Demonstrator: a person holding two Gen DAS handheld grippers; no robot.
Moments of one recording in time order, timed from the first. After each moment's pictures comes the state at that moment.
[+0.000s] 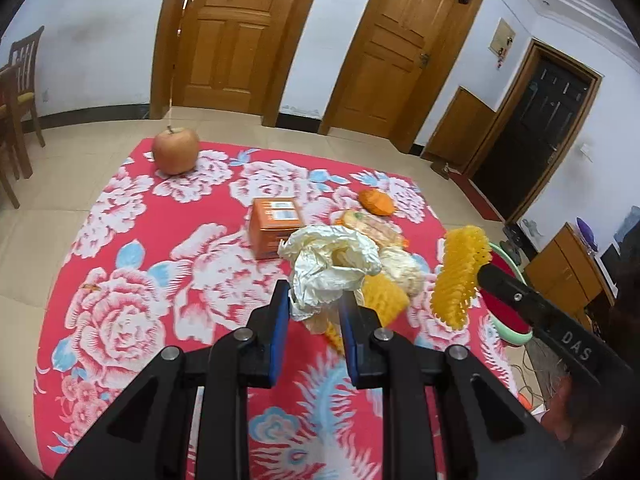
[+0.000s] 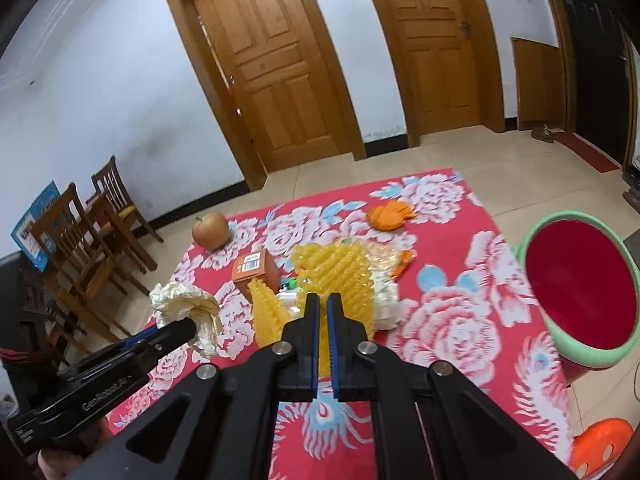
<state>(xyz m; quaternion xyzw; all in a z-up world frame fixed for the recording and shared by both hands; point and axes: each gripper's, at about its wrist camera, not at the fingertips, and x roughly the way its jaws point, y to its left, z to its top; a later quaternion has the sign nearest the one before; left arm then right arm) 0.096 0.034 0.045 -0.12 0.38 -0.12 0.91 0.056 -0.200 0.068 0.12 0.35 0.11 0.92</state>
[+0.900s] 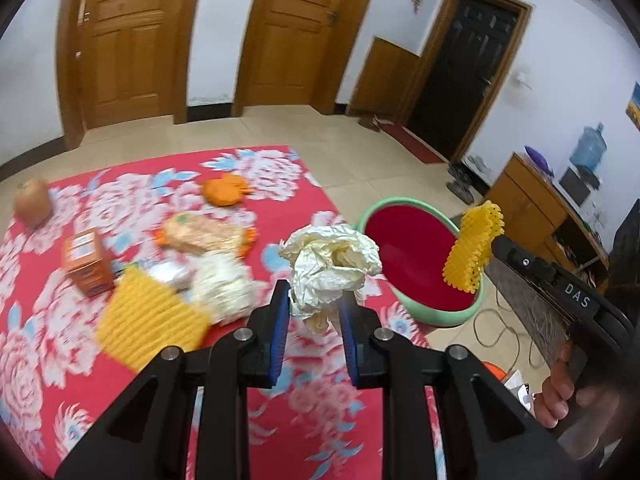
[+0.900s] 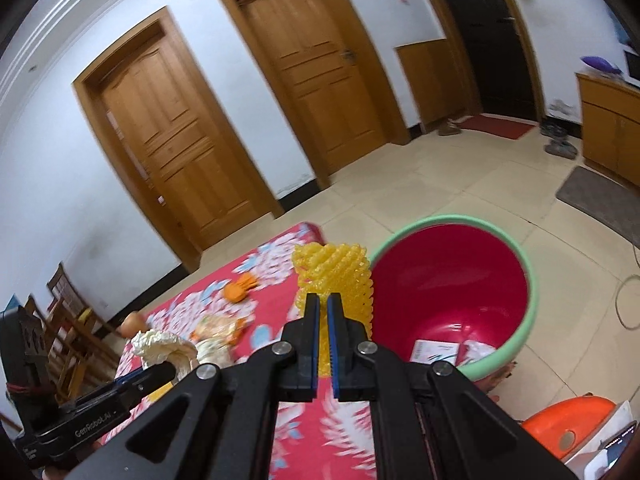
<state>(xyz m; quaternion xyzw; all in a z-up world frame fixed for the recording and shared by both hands) 0.122 -0.132 0.054 -0.03 0.40 -0.25 0.88 0.022 -0.388 0.069 0.23 0.28 -0.05 0.93</state>
